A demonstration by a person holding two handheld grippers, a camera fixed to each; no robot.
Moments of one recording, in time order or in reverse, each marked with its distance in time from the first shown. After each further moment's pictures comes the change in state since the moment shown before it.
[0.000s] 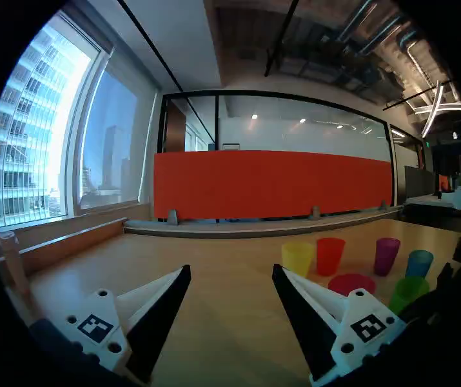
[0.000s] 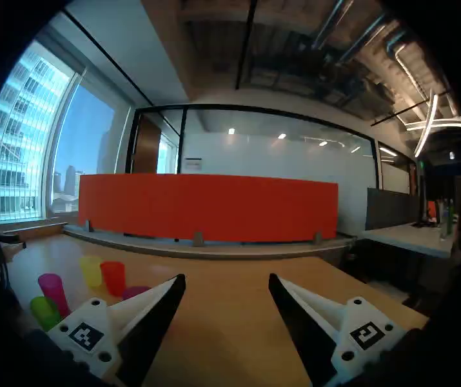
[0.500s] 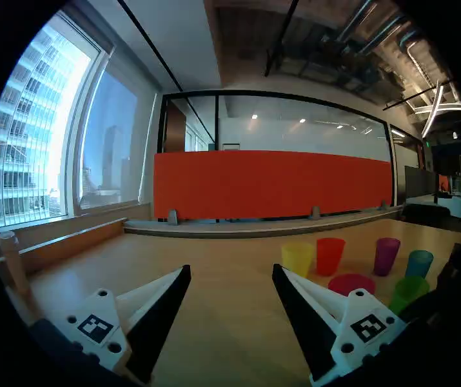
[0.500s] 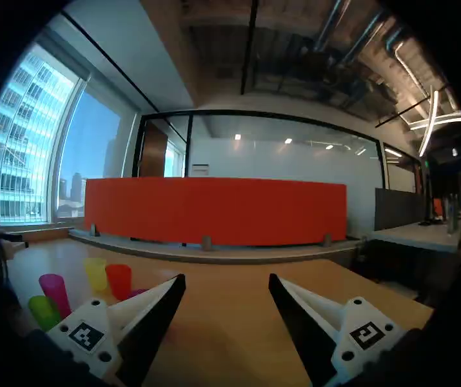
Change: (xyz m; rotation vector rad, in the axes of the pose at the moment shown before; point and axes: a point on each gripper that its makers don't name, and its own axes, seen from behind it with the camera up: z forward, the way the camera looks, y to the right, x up) left arm 0.000 0.000 0.000 0.000 0.000 0.000; right arm -0.011 -0.015 0.013 0.038 0.038 0.019
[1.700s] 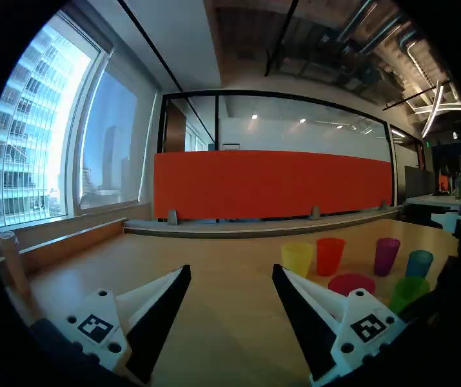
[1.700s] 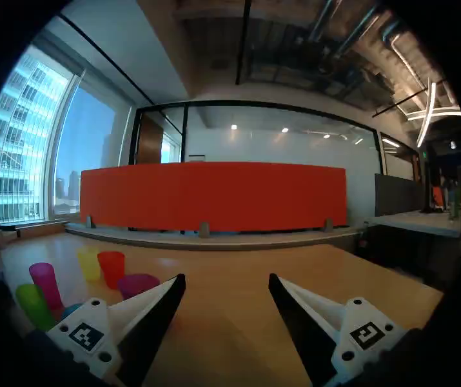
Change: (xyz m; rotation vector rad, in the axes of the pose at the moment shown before) left arm -0.001 0.000 0.000 0.000 0.000 0.000; right arm -0.043 0.003 0.018 -0.016 -0.045 0.025
